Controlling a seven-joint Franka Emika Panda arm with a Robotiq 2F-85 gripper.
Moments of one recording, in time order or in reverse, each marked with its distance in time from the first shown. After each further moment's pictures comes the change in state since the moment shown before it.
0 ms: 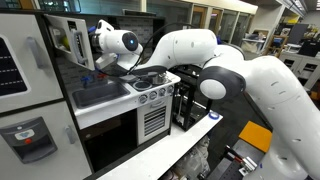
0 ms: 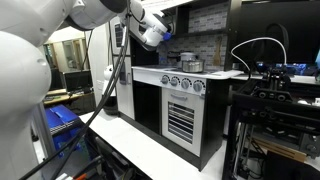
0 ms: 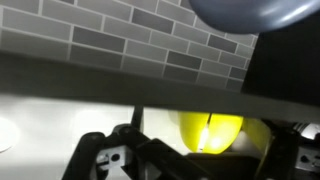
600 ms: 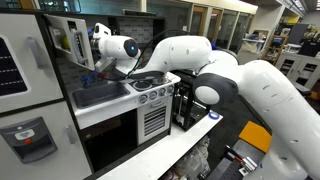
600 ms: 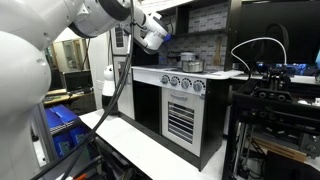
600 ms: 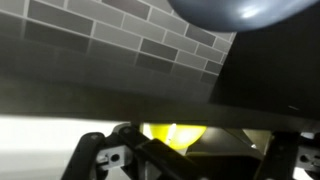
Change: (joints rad) arm -0.006 0.073 -0.011 0.078 -0.001 0.109 -0.074
